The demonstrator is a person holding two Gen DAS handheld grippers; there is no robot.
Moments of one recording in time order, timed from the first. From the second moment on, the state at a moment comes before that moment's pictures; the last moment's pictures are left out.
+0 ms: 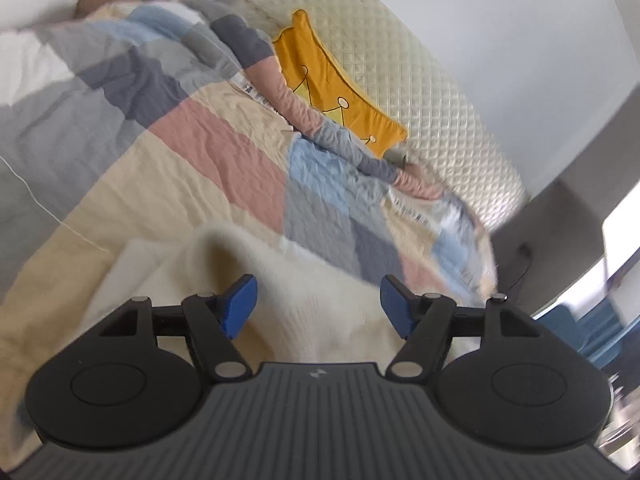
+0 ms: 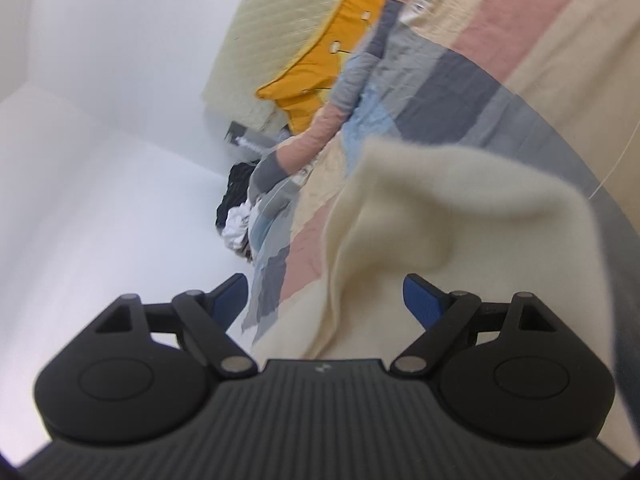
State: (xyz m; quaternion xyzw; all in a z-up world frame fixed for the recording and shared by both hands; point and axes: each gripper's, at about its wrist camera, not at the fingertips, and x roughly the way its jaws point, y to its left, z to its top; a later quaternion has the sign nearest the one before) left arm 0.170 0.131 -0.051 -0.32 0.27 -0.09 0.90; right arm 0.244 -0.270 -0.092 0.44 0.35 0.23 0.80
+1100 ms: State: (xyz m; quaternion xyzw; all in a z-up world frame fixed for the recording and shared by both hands) left arm 0.246 0.126 -0.081 -0.23 0.33 -0.01 0.92; right arm 0.300 -0.242 -0.121 0.19 0.38 0.10 0.90
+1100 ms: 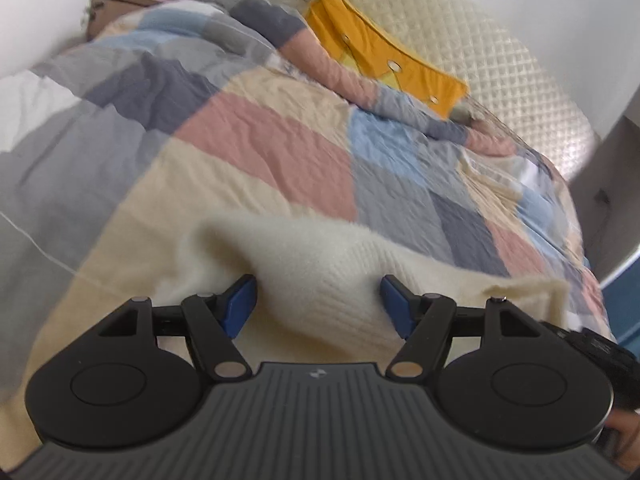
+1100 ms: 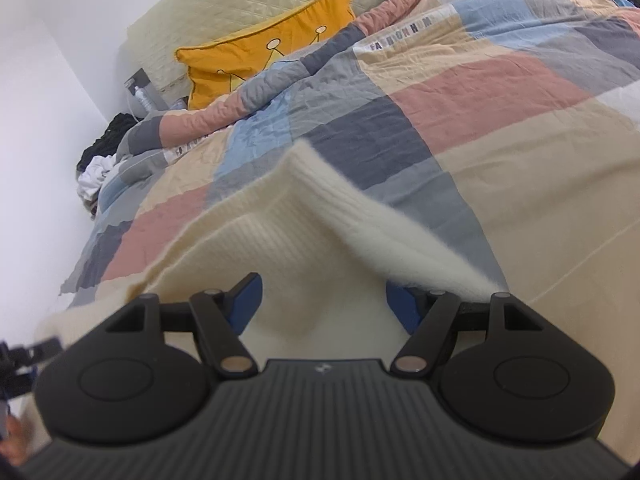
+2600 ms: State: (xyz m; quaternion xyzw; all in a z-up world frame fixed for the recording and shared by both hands) left arm 0.288 0.093 -0.092 -0.10 0.34 0.02 0.94; right arm 0.296 -0.230 -0.142 0.10 0.40 0.06 0.91
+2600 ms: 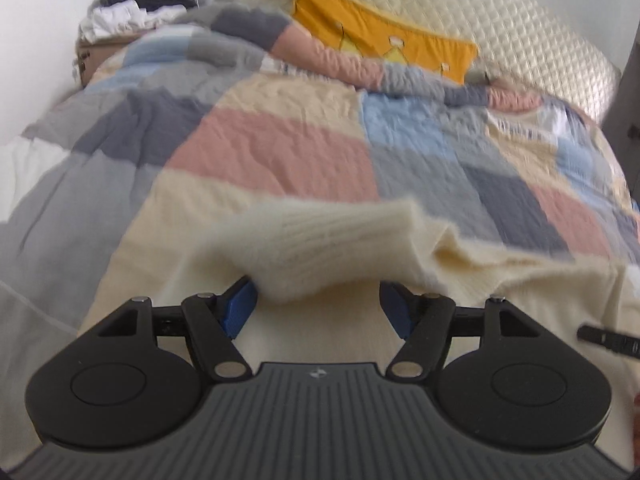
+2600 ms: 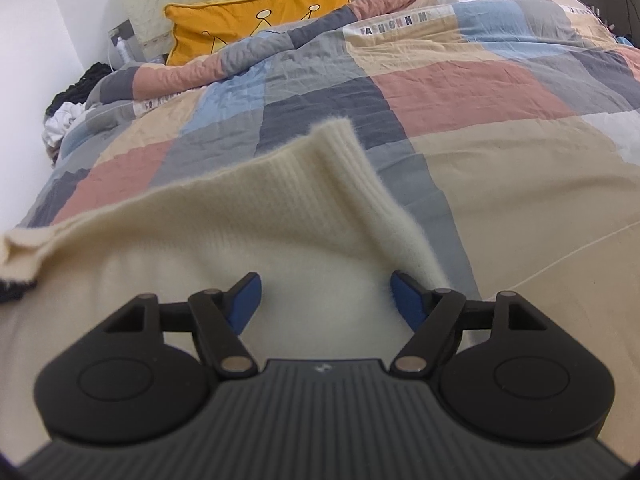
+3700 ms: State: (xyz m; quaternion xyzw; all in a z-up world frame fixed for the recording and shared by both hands) left arm 0.150 0.065 -0.067 -0.08 0.34 0.04 0.94; right arm 0.206 -0.204 -0.093 0.04 0.38 0.11 0.92
